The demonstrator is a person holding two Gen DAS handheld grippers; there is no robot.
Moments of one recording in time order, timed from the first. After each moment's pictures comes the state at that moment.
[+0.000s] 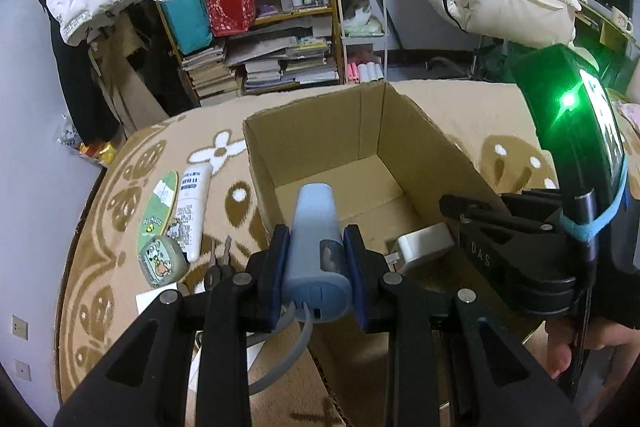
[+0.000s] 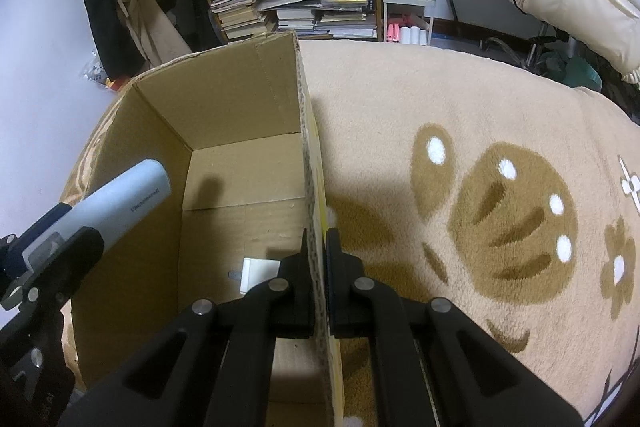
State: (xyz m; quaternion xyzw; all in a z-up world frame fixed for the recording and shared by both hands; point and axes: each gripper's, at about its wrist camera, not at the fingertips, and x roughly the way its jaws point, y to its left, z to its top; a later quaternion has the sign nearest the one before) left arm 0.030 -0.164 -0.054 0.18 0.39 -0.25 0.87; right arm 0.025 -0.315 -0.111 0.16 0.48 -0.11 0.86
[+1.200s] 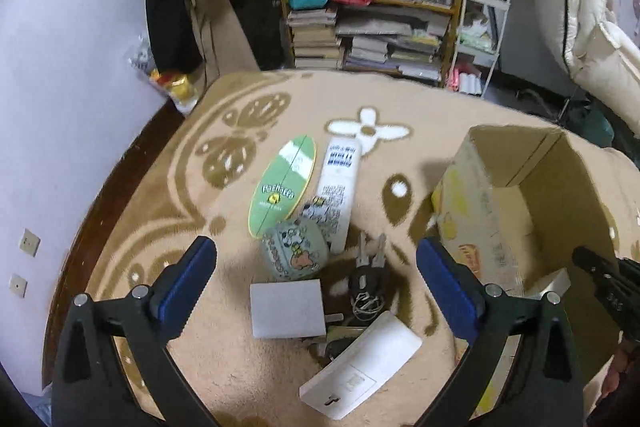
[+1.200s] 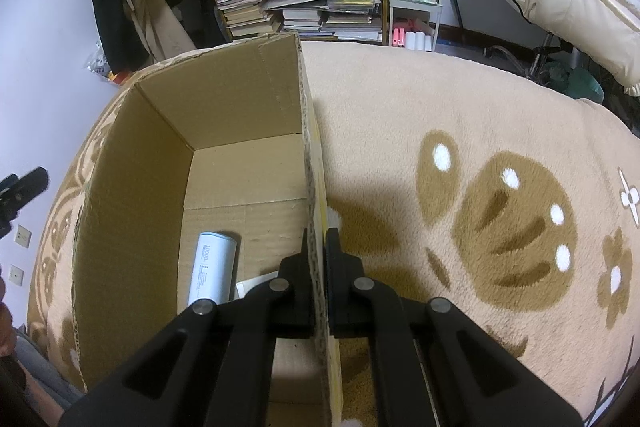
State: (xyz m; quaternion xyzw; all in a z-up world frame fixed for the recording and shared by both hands) left arm 0.124 -0.051 -0.064 0.10 0.45 -0.10 0.88; right arm 0.024 -0.316 -0.110 0.14 0.48 -0.10 0.86
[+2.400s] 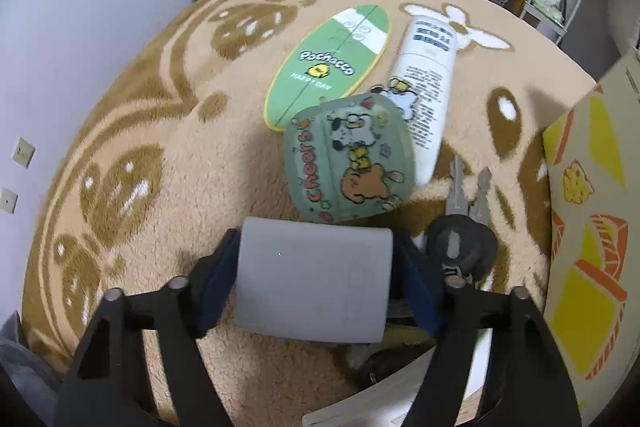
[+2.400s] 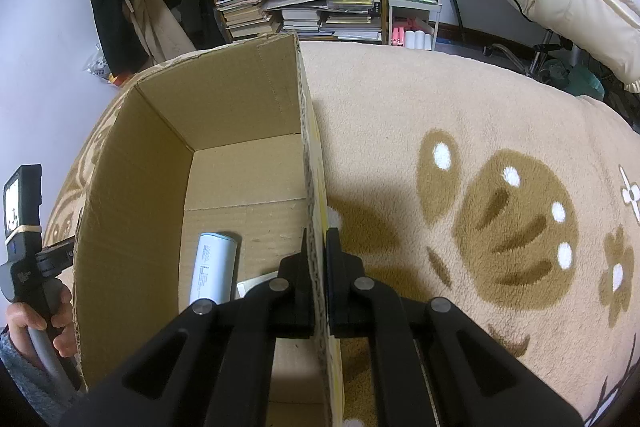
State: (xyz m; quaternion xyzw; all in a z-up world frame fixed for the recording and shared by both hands) left arm 0.148 -0.023 -0.169 0.05 0.56 -0.02 0.83; right arm 0.024 -0.315 -0.112 0.15 0.48 -0.10 0.86
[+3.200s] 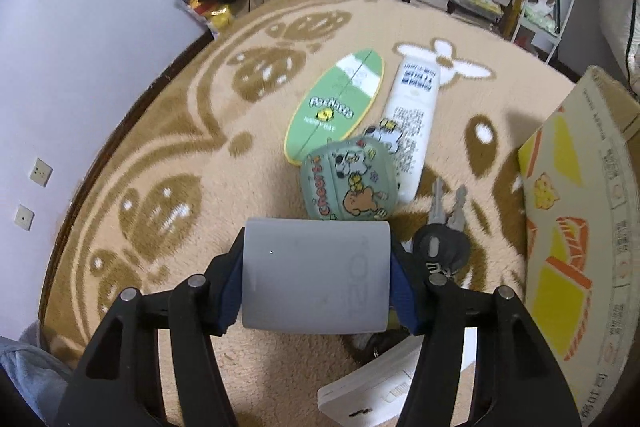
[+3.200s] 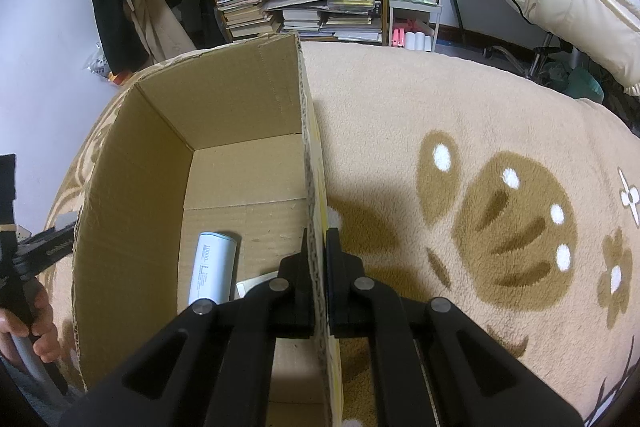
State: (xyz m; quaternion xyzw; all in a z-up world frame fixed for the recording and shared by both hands) left arm 0.135 -0.024 -0.127 0.07 0.52 -0.01 0.85; right arm 0.025 -0.314 -0.112 0.14 0.48 -0.10 0.86
